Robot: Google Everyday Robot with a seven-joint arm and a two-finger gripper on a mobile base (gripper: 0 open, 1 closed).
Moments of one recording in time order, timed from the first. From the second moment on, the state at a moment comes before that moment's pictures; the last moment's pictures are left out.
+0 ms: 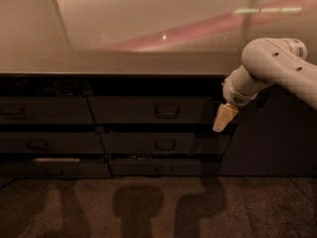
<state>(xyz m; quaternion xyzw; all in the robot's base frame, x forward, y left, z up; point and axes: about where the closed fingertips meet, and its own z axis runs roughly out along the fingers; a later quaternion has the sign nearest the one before) 0.634 -0.227 0.734 -0.58 0.79 -0.04 0.20</state>
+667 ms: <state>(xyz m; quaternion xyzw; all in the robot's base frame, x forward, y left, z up) 0.637 -0.241 0.669 -0.58 0.80 -0.01 0.14</state>
